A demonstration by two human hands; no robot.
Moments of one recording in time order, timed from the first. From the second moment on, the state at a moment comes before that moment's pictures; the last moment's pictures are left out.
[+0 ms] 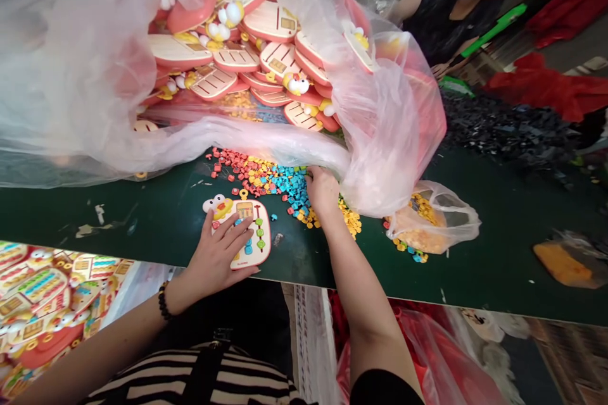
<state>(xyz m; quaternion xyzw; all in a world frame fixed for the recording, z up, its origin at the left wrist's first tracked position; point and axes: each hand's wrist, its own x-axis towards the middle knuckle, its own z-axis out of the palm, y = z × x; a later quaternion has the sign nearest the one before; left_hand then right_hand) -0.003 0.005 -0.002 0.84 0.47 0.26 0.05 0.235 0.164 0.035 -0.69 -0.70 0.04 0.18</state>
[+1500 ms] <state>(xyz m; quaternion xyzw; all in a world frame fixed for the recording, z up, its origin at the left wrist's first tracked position) -0.003 0.007 -0.001 0.84 0.46 0.28 0.06 0.202 0.050 0.032 -0.54 -0.76 0.10 0.33</state>
